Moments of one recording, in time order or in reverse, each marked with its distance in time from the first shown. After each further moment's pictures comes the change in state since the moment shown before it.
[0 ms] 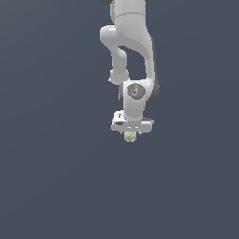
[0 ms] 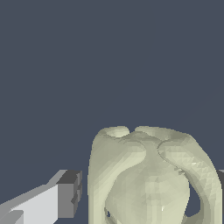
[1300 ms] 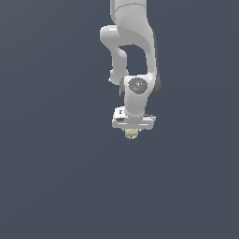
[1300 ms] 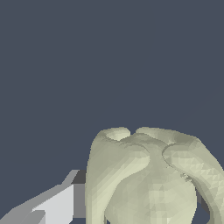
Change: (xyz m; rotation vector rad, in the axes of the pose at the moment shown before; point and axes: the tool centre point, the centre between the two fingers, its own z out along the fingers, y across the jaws) arm -0.003 -0.004 -0.023 0.000 0.000 0.001
